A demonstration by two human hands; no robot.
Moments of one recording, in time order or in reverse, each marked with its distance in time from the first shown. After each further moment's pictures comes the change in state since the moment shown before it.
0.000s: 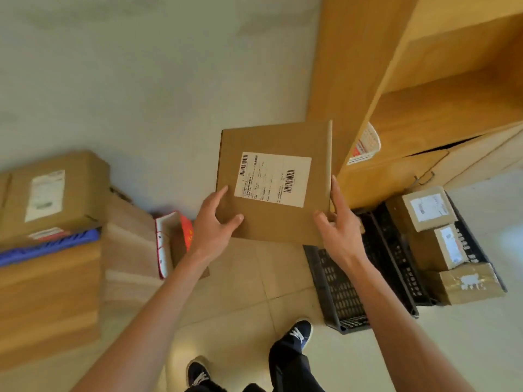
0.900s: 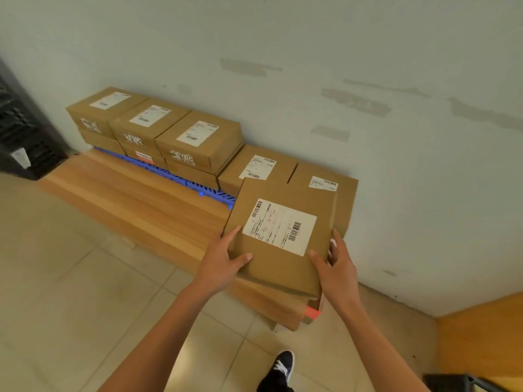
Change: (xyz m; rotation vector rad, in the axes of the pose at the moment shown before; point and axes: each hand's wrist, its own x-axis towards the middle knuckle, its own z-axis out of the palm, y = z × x) left_hand -0.223 -0.309 -0.465 -0.102 0.473 -0.313; right_hand -0.160 -0.157 0.541 -0.076 -0.495 -0.116
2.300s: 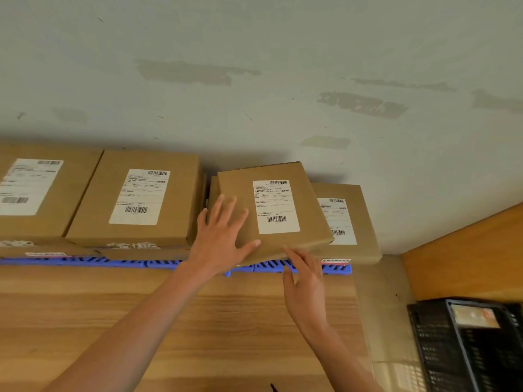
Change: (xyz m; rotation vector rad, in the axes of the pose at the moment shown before) left_hand 0.369 0.004 -0.084 0.832 -0.300 0.666; right_hand 0.185 -0.035 0.234 -0.493 0.418 -0.069
